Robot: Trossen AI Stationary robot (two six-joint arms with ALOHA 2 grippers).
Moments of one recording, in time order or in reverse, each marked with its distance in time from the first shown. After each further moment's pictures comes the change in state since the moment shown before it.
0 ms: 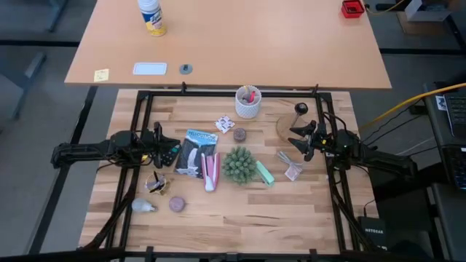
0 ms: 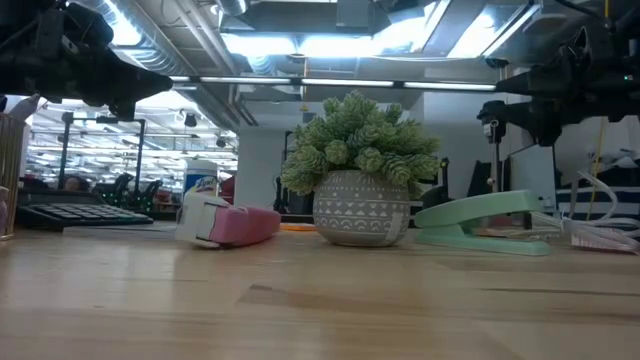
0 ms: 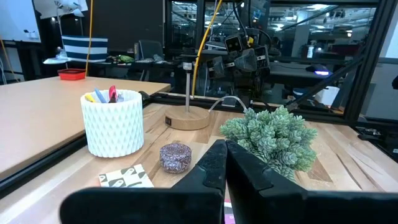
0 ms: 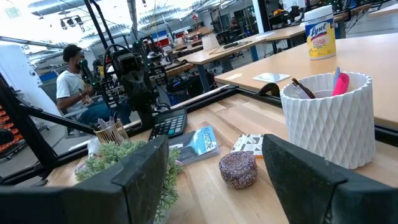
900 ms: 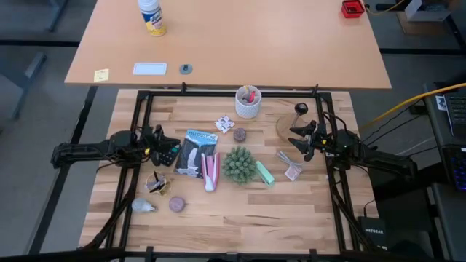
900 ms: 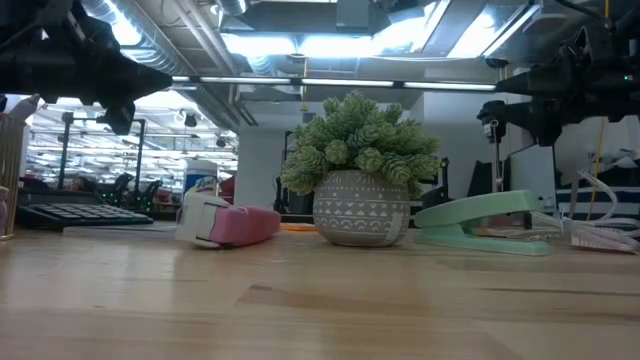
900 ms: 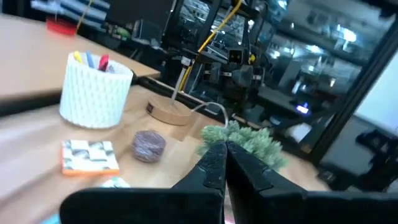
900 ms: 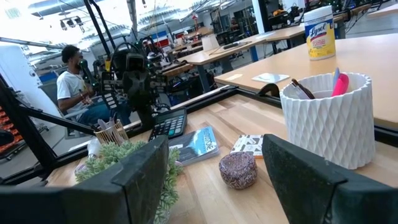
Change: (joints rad) left arm 0.000 0.000 0.000 0.016 -0.002 -0.359; right arm 0.000 0.000 0.000 0.012 0.001 0.000
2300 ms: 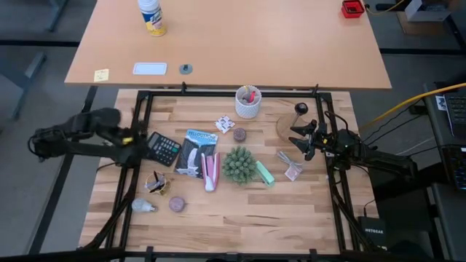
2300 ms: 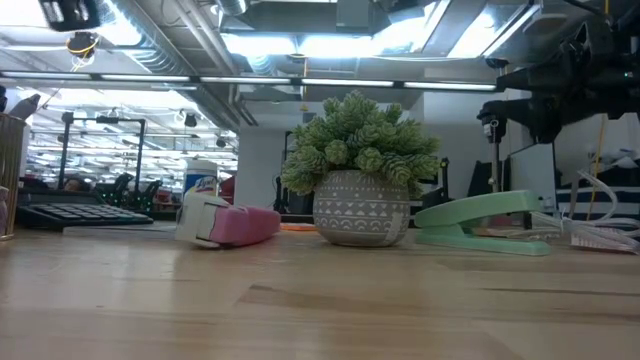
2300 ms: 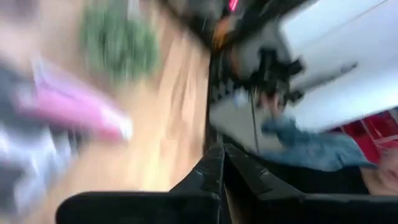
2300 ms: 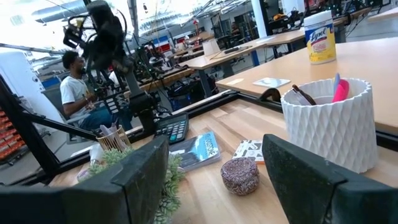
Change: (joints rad) left arm -0.002 0.499 0.837 -0.882 0.586 -0.411; right arm 0.000 0.000 0.014 0.011 0.000 0.021
